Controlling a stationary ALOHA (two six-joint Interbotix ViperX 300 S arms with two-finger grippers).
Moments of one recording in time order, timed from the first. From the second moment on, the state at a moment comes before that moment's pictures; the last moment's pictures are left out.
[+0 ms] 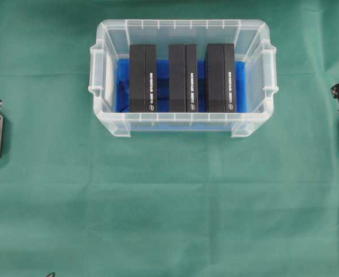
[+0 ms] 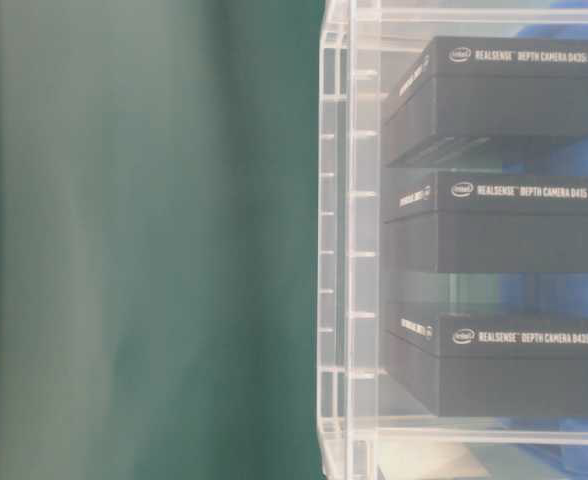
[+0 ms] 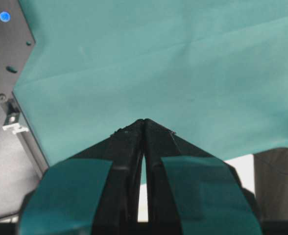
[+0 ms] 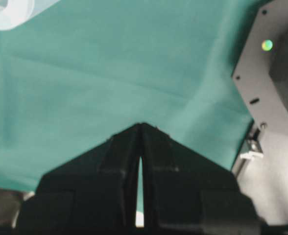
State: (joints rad) left arm -0.14 -0.70 0.45 0.03 1.55 -1.52; right arm -0.01 -0.61 0.42 0.00 1.58 1.51
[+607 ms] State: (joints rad) left arm 0.12 -0.70 0.45 0.05 1.56 -1.33; right arm -0.21 -0.60 0.42 -0.08 1.57 1.32
